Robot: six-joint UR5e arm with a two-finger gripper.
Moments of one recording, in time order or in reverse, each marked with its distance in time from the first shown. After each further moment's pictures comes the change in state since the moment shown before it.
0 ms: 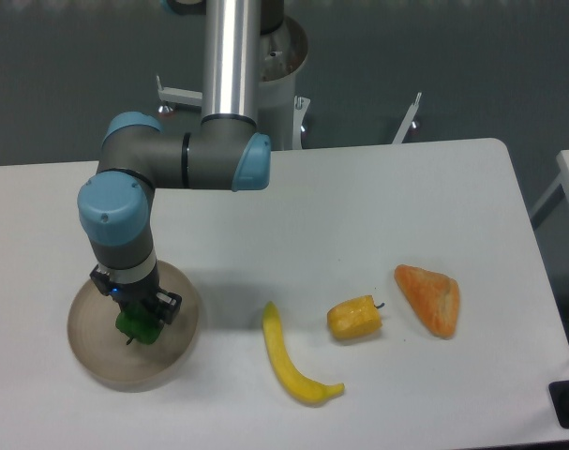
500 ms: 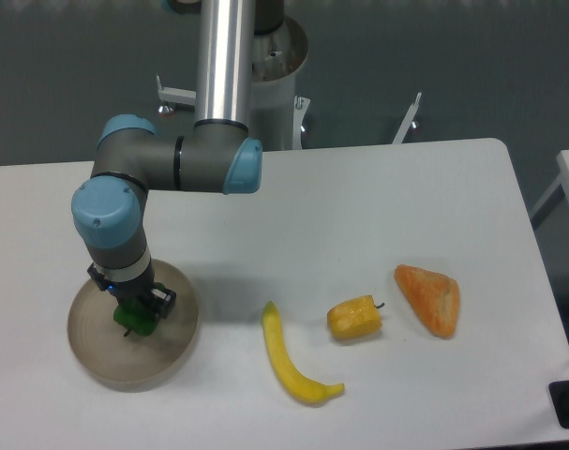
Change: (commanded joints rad) arm -0.012 -0.003 -0.022 0.003 -0.008 -0.002
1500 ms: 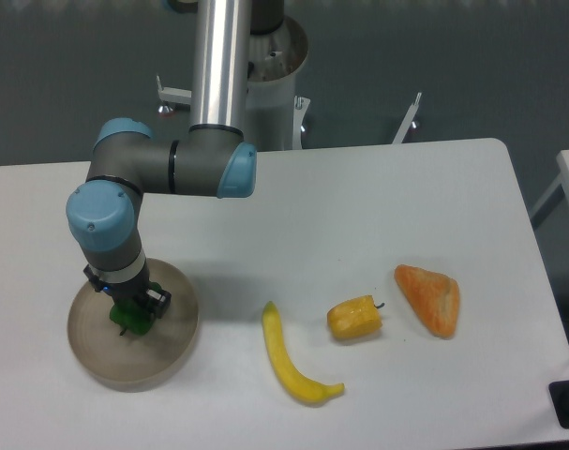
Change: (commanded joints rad) arm -0.006 -0.009 0.000 0.005 0.000 0.005
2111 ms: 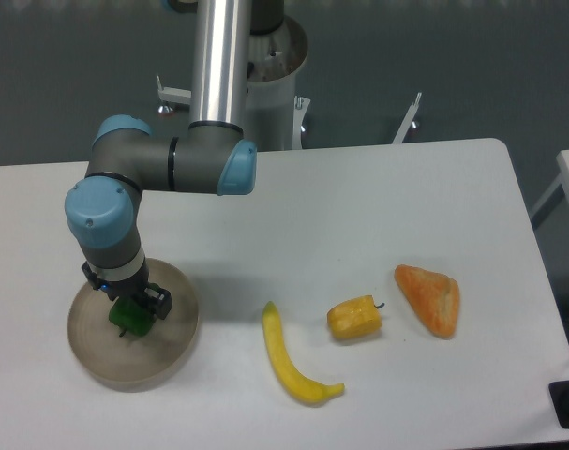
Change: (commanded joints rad) arm 0.002 0.026 0.014 -0.002 0.006 0.014
